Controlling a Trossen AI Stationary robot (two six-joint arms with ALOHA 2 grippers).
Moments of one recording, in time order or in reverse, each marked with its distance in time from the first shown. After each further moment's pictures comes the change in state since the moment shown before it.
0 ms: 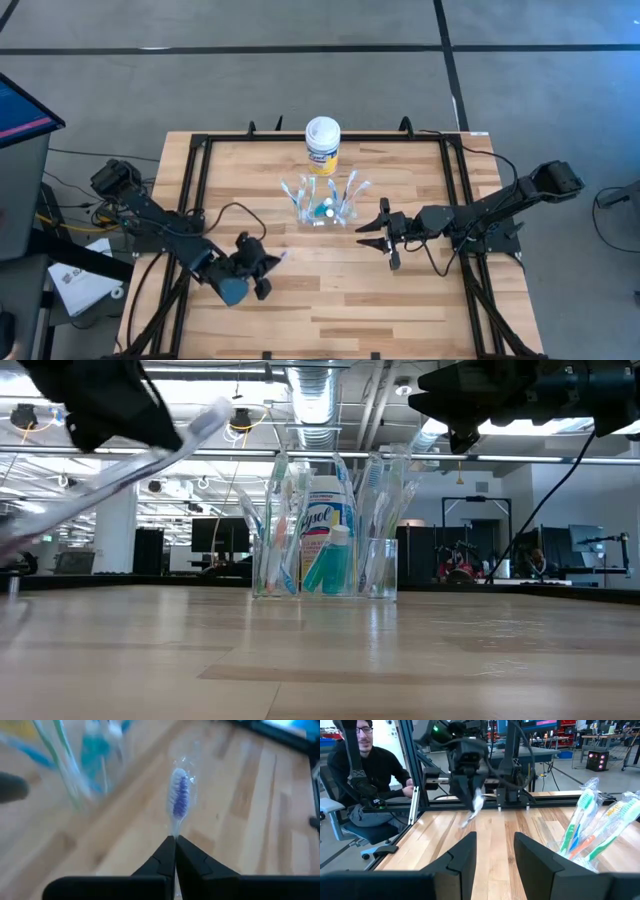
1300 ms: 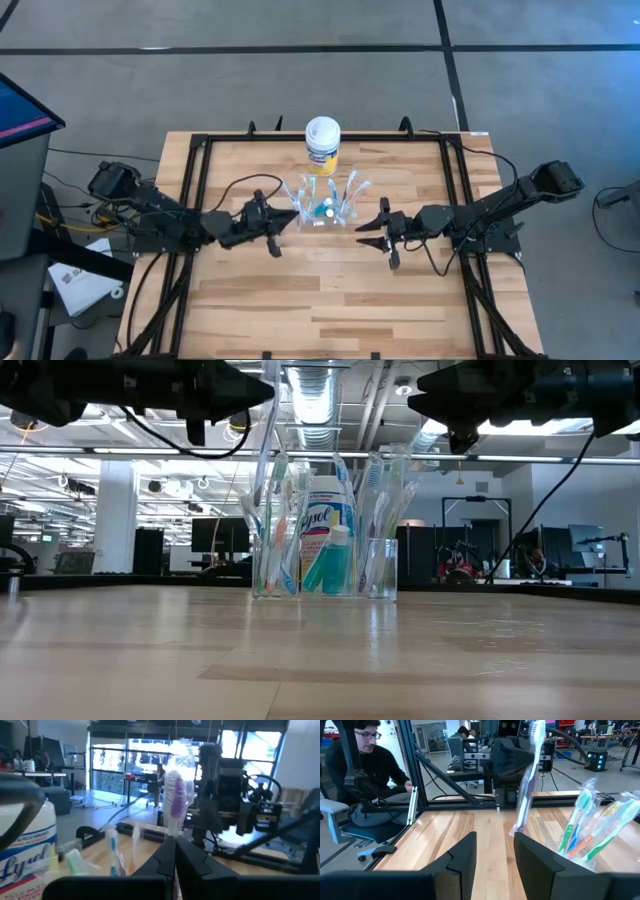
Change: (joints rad) left arm 0.385 -0.002 -0.391 1.470 0.145 0.976; right arm -0.008 0.000 0.000 0.000 0.000 -0.002
